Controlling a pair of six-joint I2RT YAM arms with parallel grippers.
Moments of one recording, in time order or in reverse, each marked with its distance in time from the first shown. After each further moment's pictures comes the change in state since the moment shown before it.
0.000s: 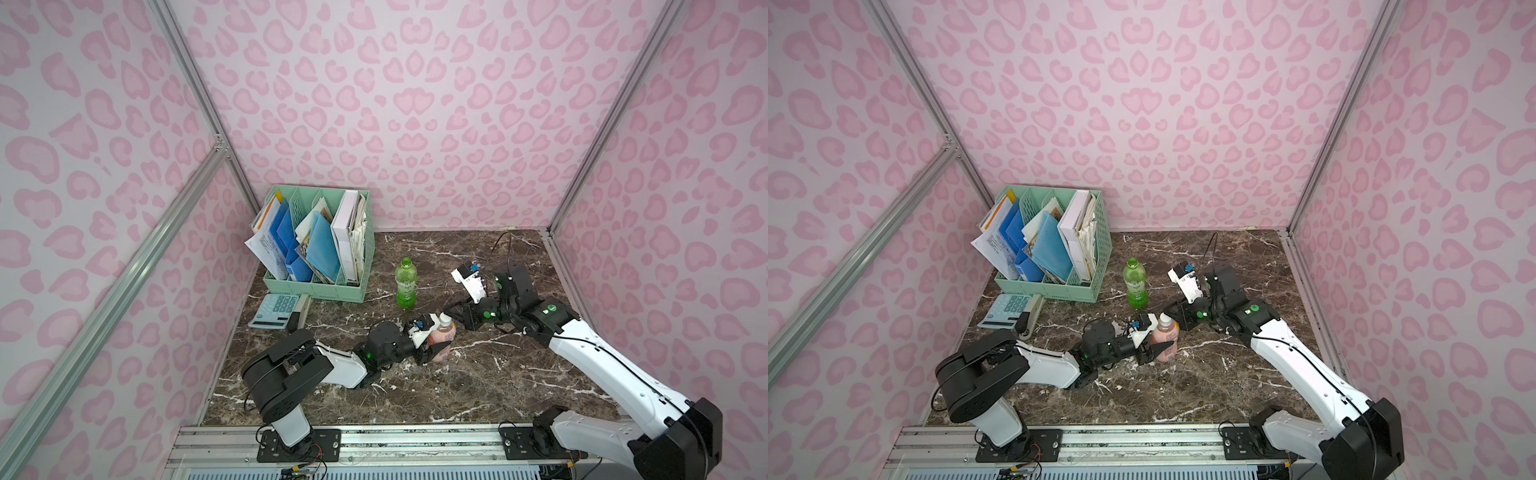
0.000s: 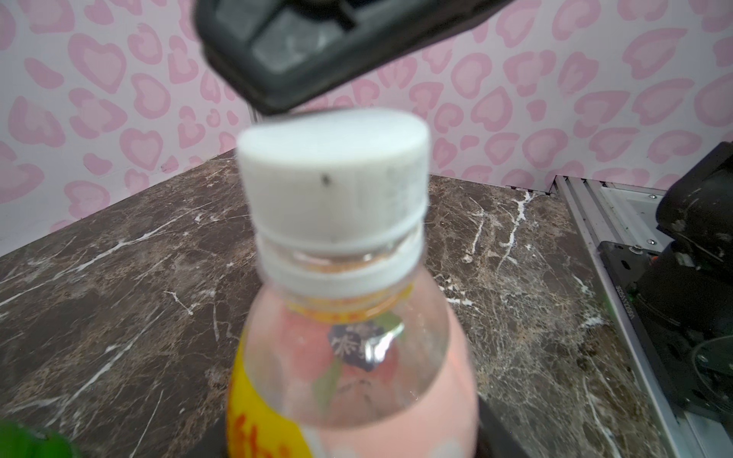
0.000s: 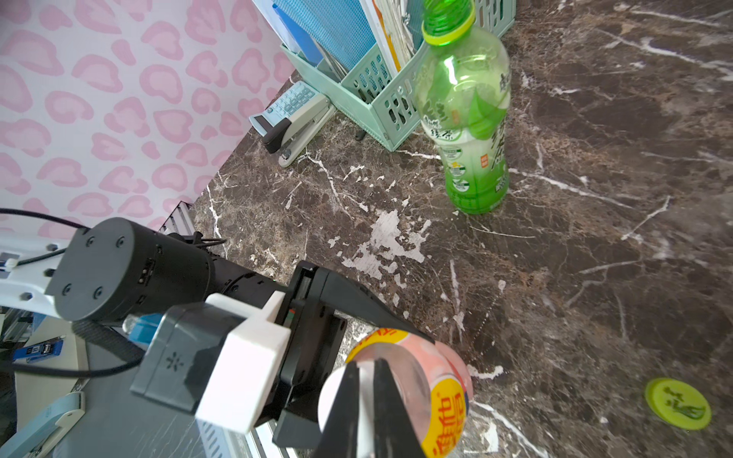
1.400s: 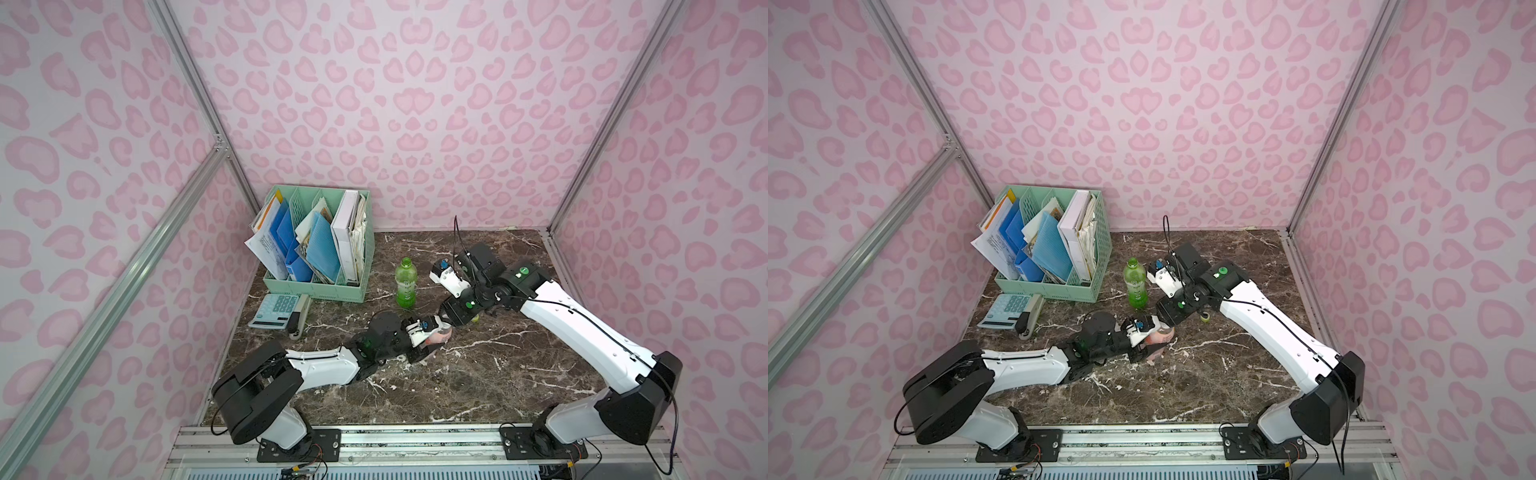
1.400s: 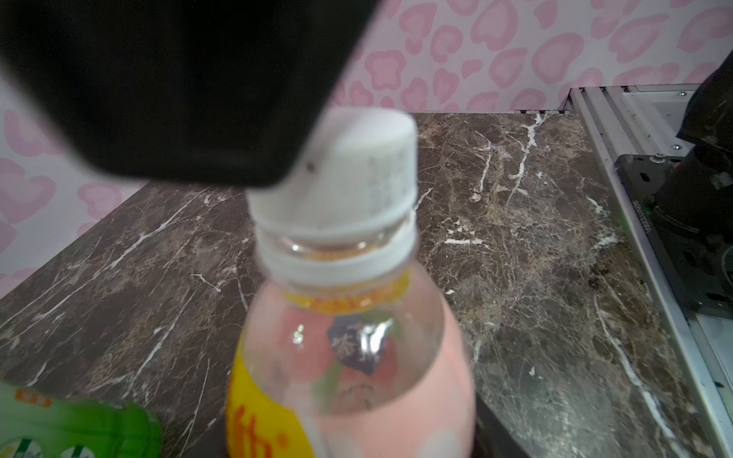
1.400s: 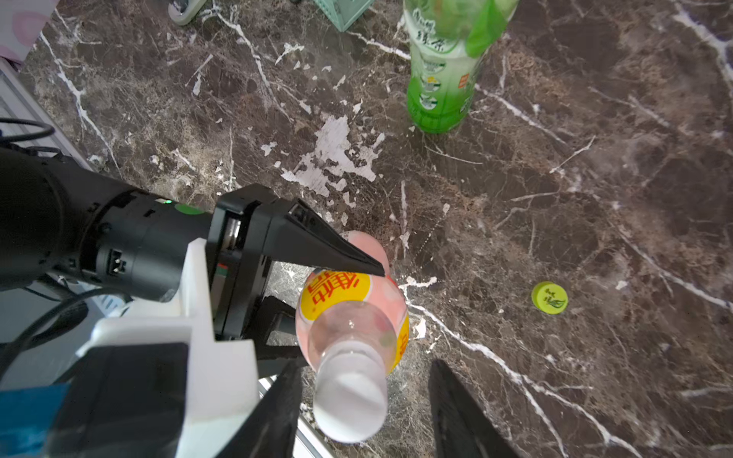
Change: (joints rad) left arm 0.023 -0.170 0.069 -0.419 0.029 0.224; right arm 0.164 0.316 0.508 -0.582 0.323 -0.174
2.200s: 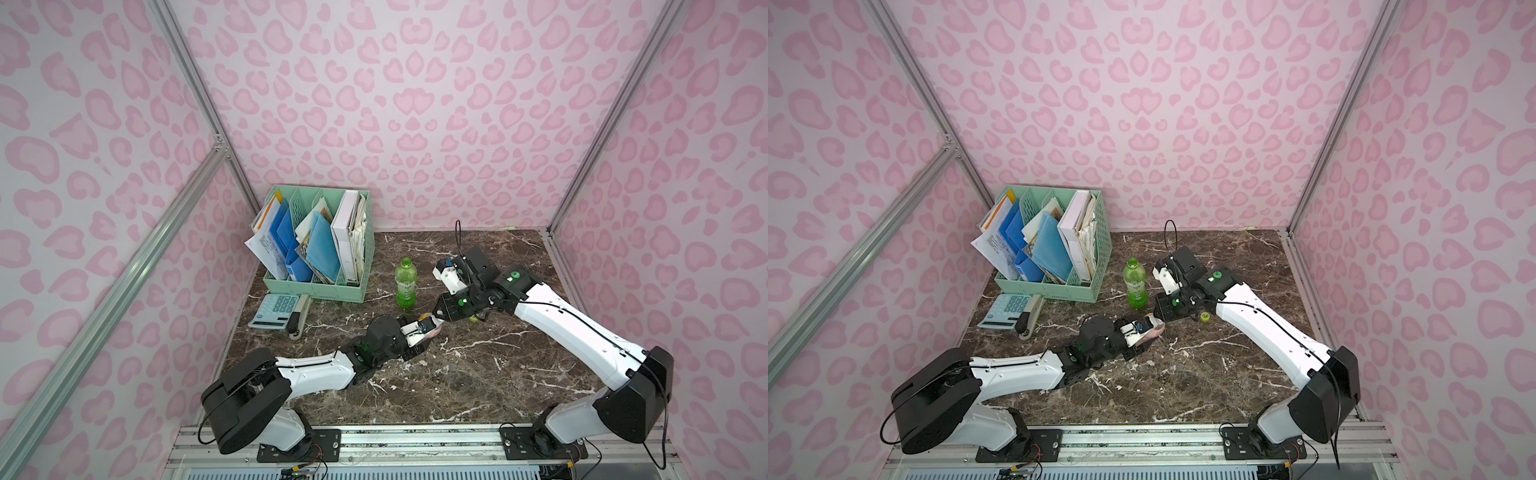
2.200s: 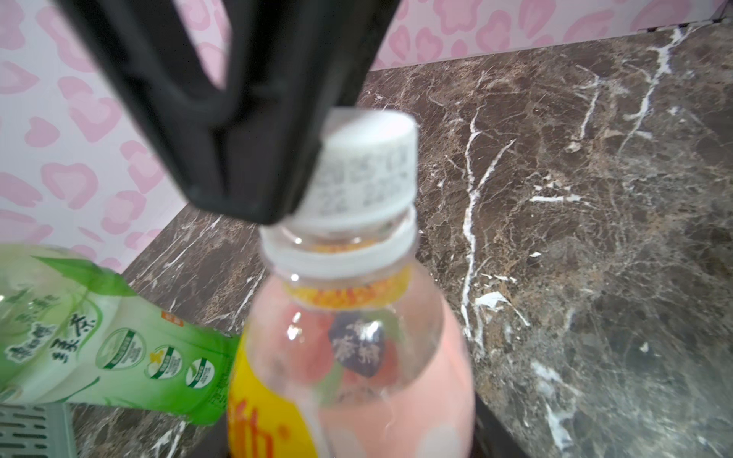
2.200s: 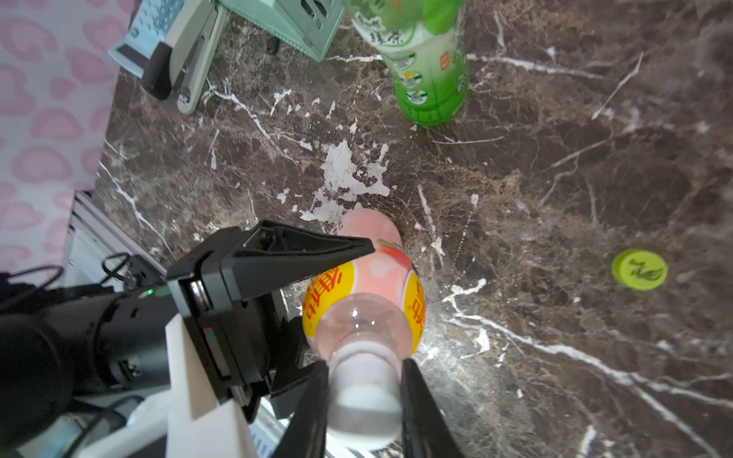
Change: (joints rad) left arm -0.047 -0.072 -0.030 -0.067 -0.300 0.112; right arm -0.009 -0.016 -0.121 0.171 -0.053 0.423
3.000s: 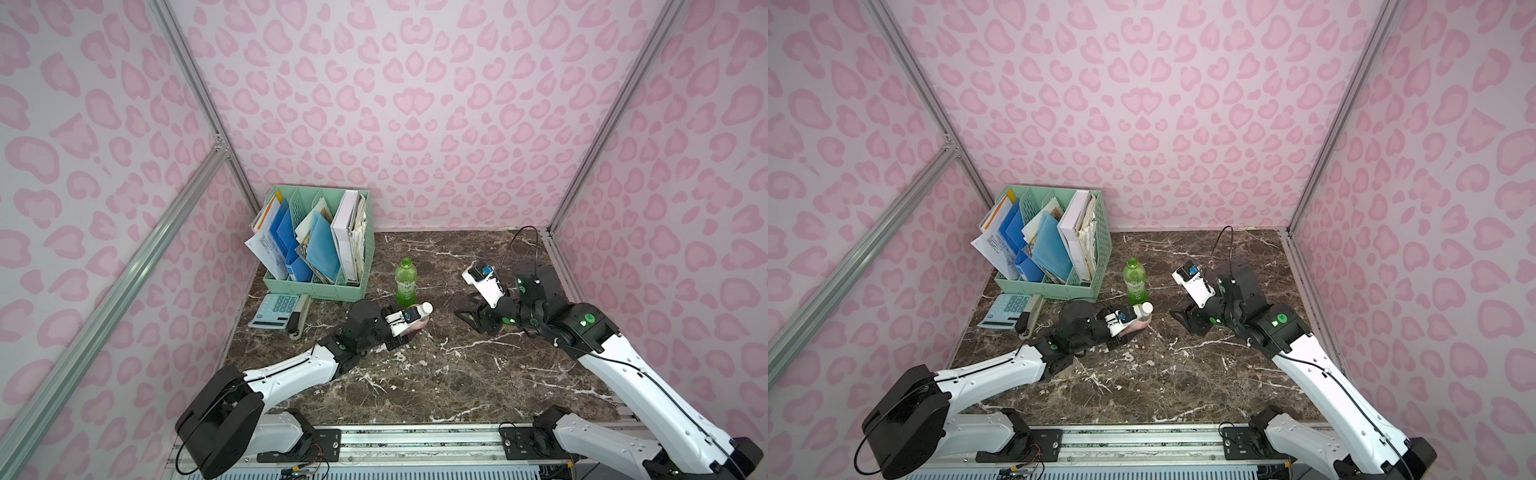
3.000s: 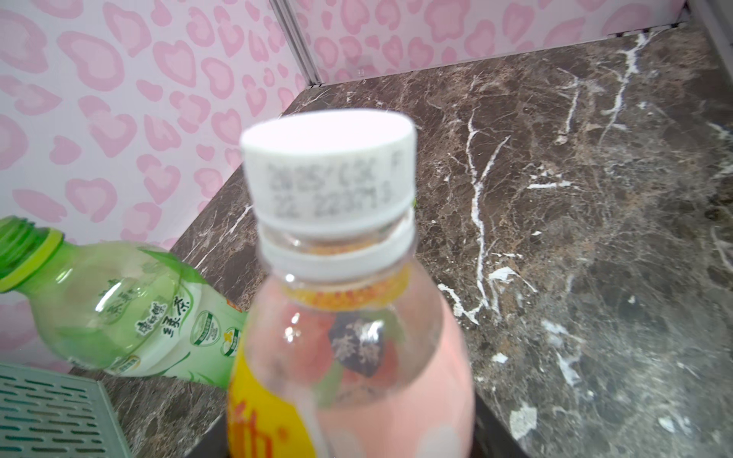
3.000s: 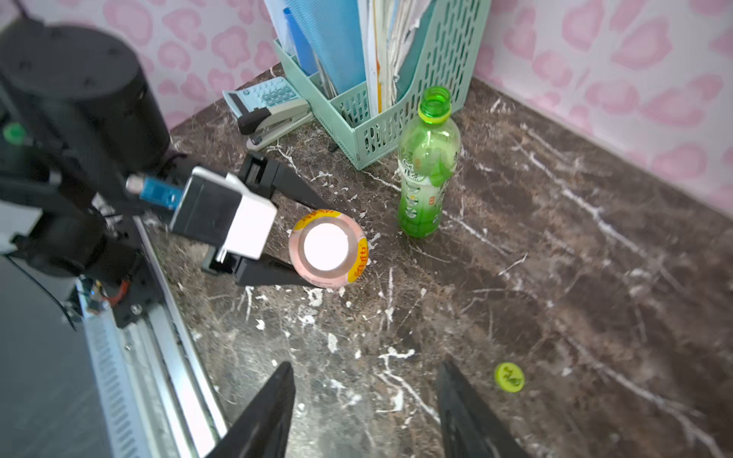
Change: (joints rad) left arm 0.198 -0.153 0.045 -0.239 0.301 0.113; right arm -0.114 -0.424 -0.224 0.200 -0.081 -0.644
